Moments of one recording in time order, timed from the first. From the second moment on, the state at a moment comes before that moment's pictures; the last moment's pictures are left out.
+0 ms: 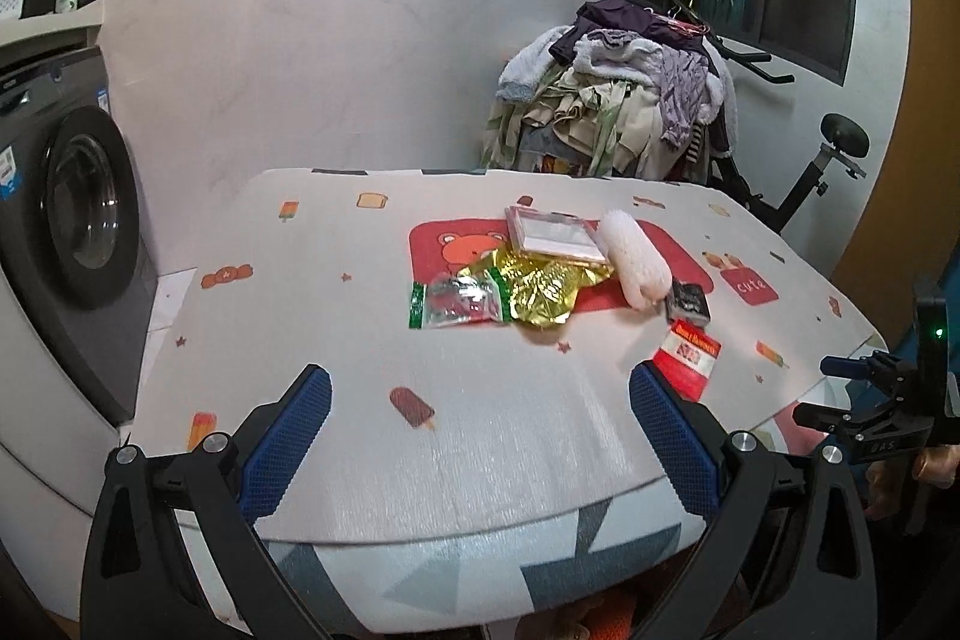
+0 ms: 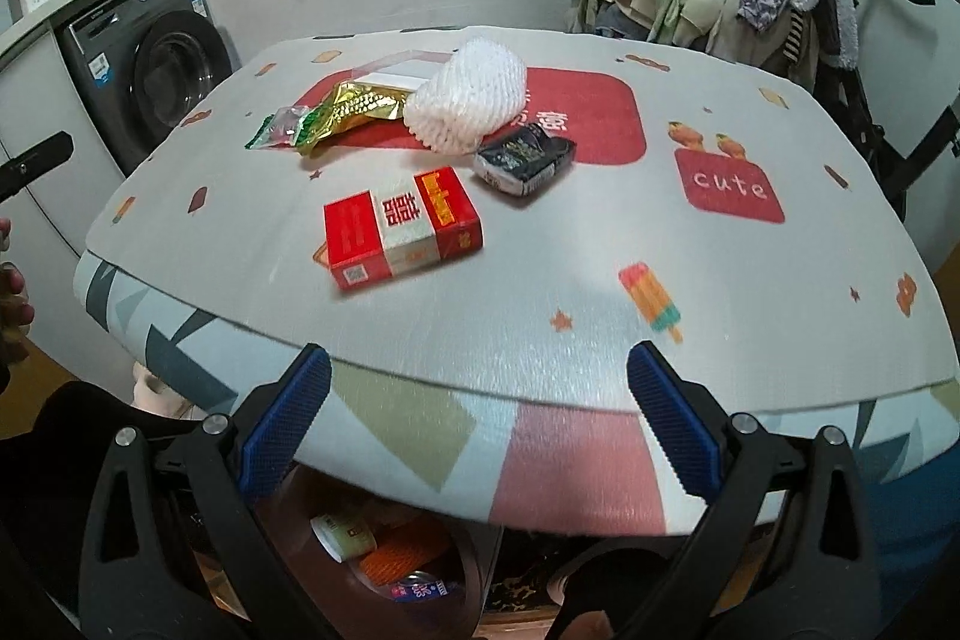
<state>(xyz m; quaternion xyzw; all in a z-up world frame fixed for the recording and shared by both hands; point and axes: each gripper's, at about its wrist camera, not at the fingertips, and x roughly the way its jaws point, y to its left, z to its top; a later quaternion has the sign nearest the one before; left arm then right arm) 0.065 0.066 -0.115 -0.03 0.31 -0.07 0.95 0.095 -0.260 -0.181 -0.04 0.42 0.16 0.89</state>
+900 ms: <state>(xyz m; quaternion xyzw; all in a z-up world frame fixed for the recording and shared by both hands) 0.120 0.101 -0.160 -0.09 0.39 -0.04 0.92 0.173 -0.181 -0.213 -0.09 0.45 0.24 0.86</state>
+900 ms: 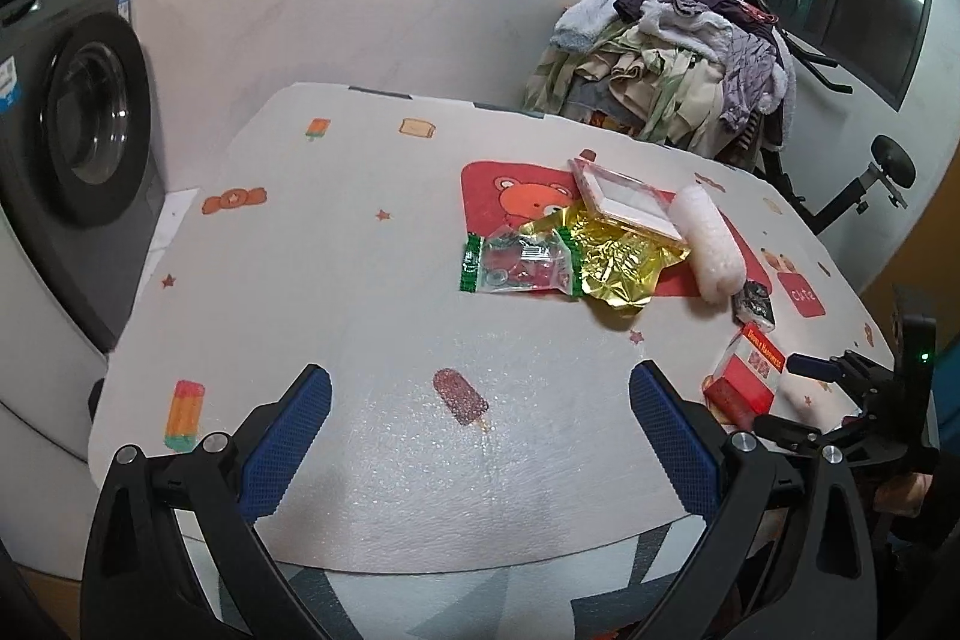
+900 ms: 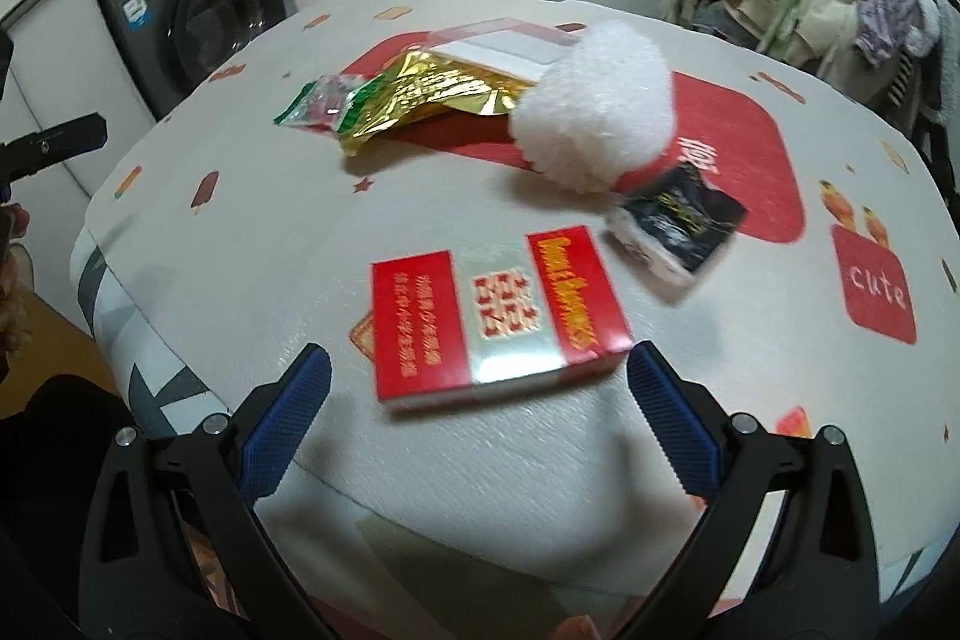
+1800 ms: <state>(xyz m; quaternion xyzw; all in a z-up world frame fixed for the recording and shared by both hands) 0.178 0.092 -0.181 -0.16 0.43 -0.09 0.88 0.199 -0.185 -0.204 -0.08 0.44 0.27 0.86</state>
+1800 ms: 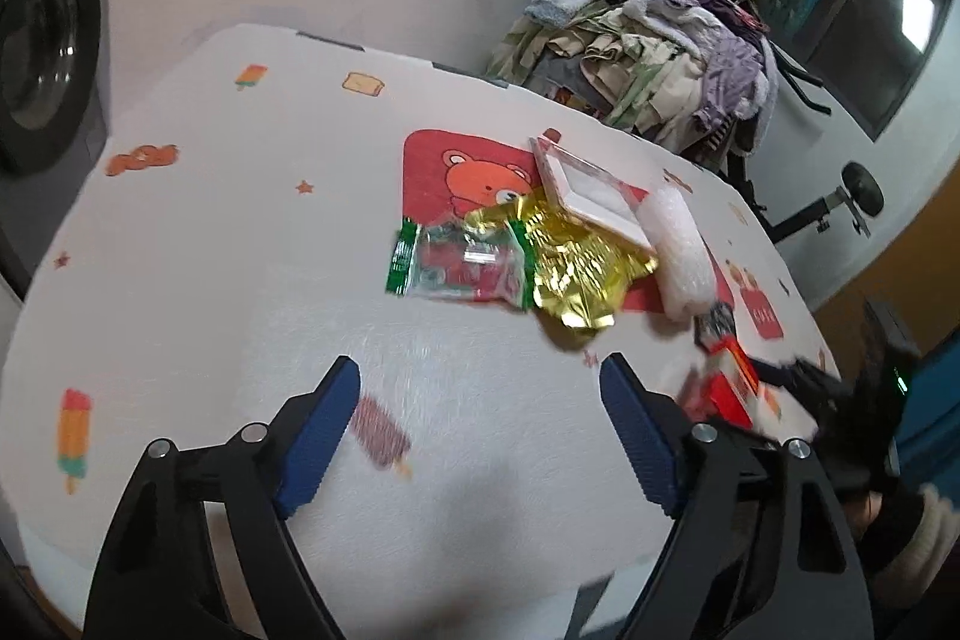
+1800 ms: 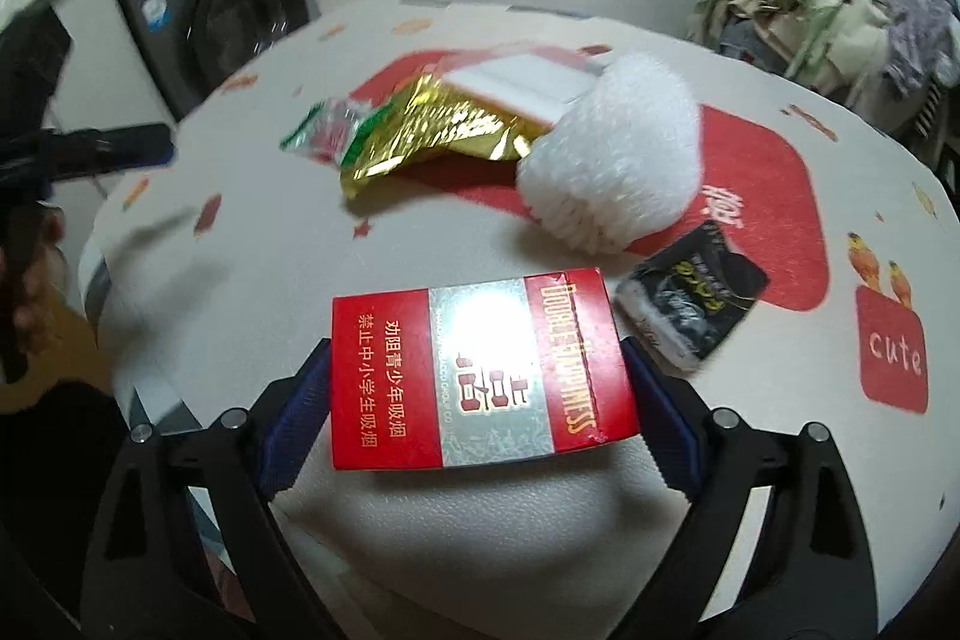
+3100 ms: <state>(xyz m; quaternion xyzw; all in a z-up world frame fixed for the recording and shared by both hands) 0.254 0.059 -0.206 -0.04 0.47 -0.07 0.88 0.177 -0.250 -0.191 -0.01 0.42 0.21 0.89</state>
